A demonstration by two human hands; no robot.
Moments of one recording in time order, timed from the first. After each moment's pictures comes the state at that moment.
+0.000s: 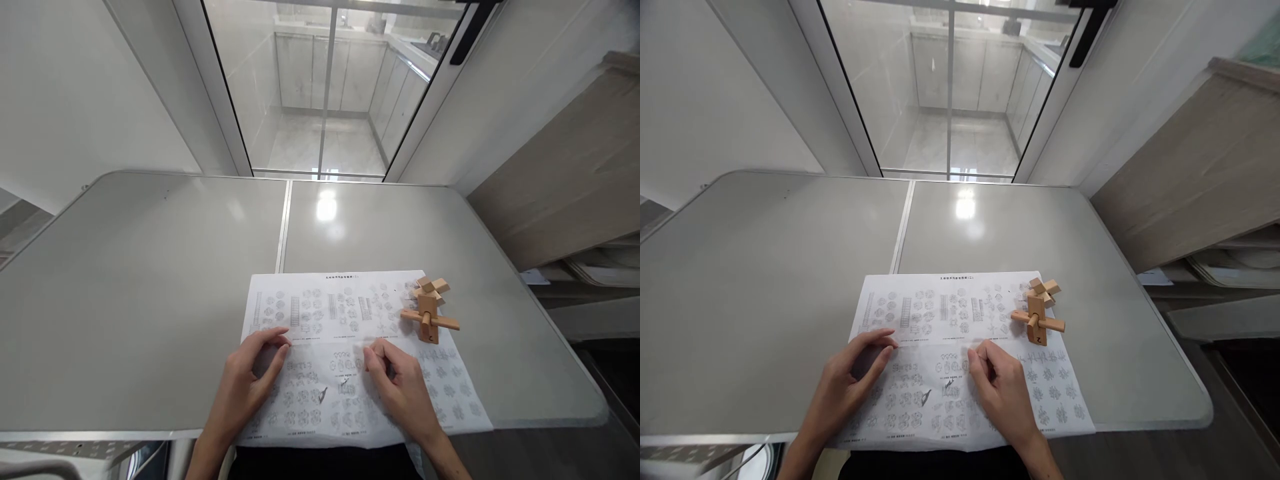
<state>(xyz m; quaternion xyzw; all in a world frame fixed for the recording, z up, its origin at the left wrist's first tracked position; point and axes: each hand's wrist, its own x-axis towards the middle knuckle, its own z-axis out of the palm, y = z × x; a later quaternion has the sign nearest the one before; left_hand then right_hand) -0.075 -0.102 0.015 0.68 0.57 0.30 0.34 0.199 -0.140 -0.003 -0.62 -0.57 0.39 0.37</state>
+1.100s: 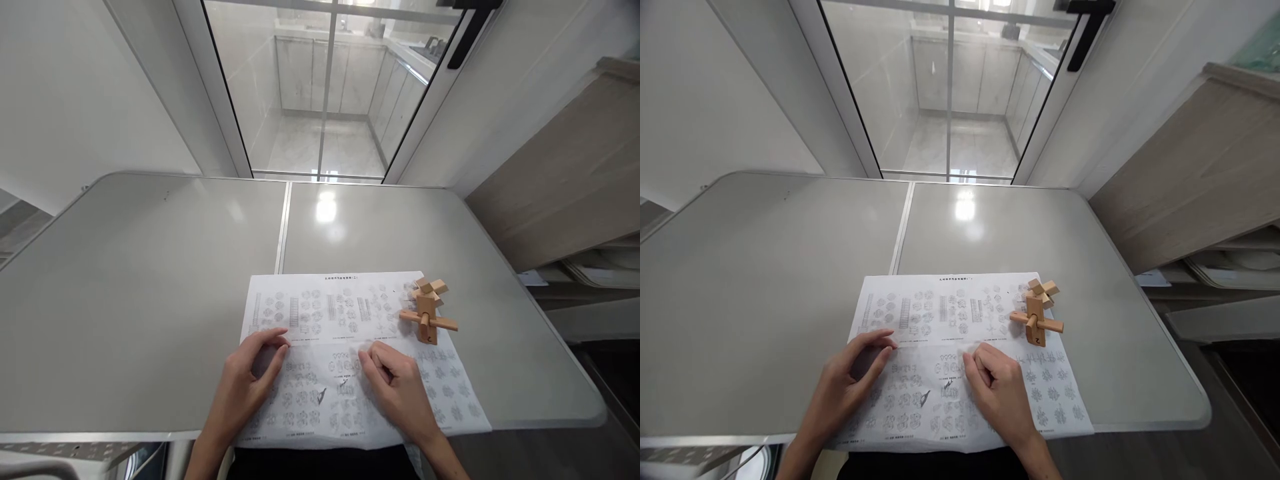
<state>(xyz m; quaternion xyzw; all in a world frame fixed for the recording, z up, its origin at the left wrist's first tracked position) -0.076 -0.102 0.012 0.68 0.58 0.30 0.34 0.200 -0.140 -0.010 -0.59 -0.63 0.33 0.39</state>
